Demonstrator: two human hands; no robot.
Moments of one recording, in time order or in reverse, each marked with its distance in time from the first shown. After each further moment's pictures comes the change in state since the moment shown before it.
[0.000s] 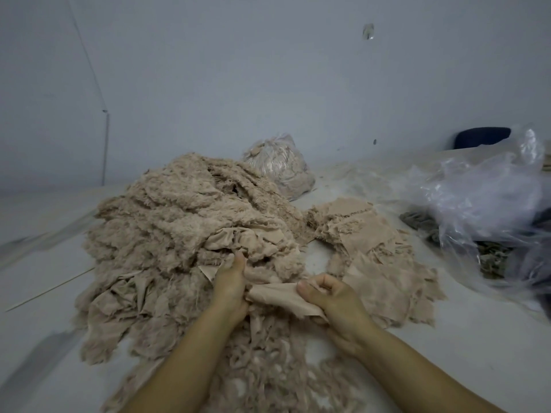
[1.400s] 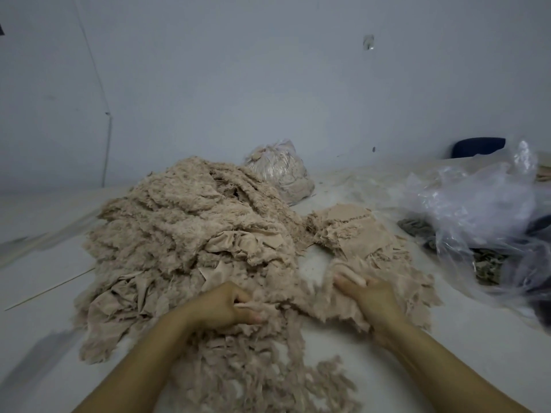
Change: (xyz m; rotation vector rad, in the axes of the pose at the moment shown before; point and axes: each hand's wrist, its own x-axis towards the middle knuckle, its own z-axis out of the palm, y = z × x) left_hand -0.002 0.024 -0.051 1.259 -0.733 0.241; right_hand 0.004 -0.020 -0.045 -0.274 0.283 -0.149
